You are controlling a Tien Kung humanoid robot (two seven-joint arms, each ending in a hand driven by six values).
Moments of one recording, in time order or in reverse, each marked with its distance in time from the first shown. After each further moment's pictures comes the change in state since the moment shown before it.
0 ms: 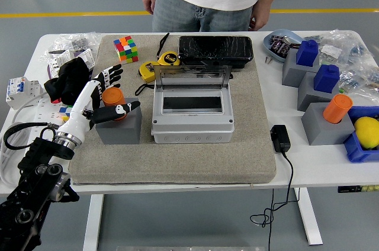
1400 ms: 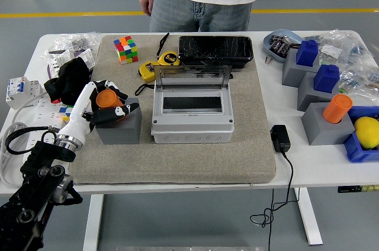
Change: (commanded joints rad) left arm -0.001 0.005 0.038 0.021 -0.077 0.060 -0.009; right arm -0.001 0.000 0.069 0.003 -0.043 -0.004 -0.008
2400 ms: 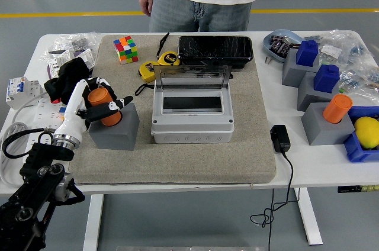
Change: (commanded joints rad) left arm -0.001 0.003 0.008 -0.004 -0.062 0.076 -0.013; right arm 0.000 -0.001 0.001 0.000 0.002 0.001 -0.001
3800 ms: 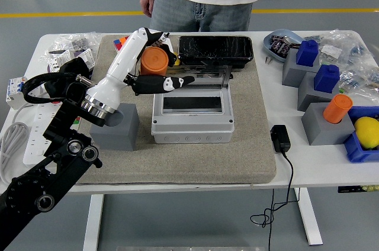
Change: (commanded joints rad) left arm -0.241 0.091 0.357 -0.292 0.256 0.134 -0.090; right arm 0.019 -0.012 0.015 -0.004 -0.002 0.000 0.001
